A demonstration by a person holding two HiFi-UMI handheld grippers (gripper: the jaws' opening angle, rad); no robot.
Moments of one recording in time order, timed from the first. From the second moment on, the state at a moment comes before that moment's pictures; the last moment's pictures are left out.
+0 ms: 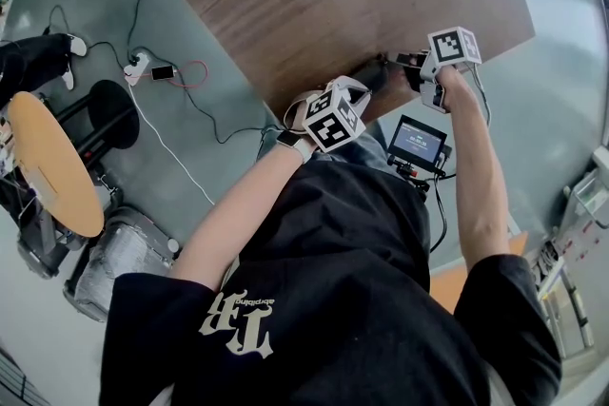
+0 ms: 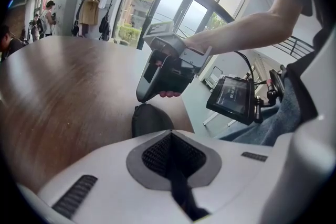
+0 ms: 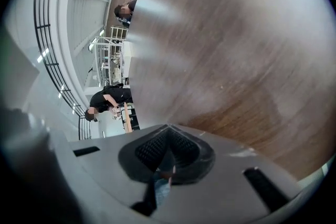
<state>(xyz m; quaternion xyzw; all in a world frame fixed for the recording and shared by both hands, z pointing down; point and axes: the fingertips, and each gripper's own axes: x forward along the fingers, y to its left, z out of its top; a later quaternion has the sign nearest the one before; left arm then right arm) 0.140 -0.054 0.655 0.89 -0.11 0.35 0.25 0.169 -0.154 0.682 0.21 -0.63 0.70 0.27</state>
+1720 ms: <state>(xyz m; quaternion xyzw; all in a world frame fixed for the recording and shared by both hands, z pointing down) 0.101 -0.049 0.569 0.94 -0.09 0.29 0.18 0.233 -0.076 0.580 0.40 -0.69 0.59 0.14</state>
